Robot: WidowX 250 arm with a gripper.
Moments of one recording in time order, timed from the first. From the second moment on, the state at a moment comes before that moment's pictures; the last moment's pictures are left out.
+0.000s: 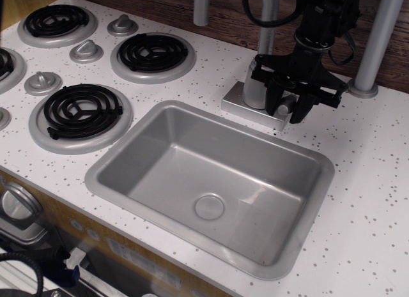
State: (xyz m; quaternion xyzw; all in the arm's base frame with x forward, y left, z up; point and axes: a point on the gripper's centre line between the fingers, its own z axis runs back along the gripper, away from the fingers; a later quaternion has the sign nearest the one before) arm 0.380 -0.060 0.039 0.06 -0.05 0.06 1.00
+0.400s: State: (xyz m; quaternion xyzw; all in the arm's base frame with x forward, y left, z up) arm 0.379 -0.060 0.029 0.05 -0.05 0.06 1.00
